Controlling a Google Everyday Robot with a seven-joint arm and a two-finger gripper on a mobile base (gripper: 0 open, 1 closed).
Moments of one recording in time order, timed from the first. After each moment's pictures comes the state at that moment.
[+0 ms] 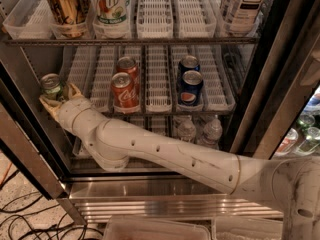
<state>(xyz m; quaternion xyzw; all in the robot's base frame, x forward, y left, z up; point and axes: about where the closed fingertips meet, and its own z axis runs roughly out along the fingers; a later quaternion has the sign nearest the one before) 0.625 0.278 0.837 -0.30 0.62 0.26 0.68</state>
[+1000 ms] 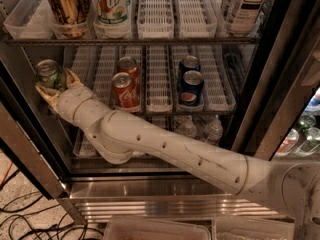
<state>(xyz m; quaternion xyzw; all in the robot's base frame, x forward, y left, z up) 0.620 0.268 0.887 -0.31 0.57 0.26 0.71</state>
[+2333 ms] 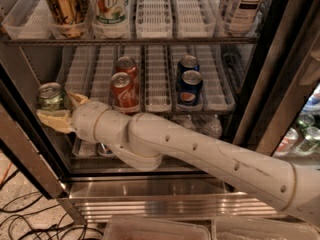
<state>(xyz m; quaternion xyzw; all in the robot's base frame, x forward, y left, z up) 0.553 0.241 0.868 -0.35 0.60 0.37 0.62</state>
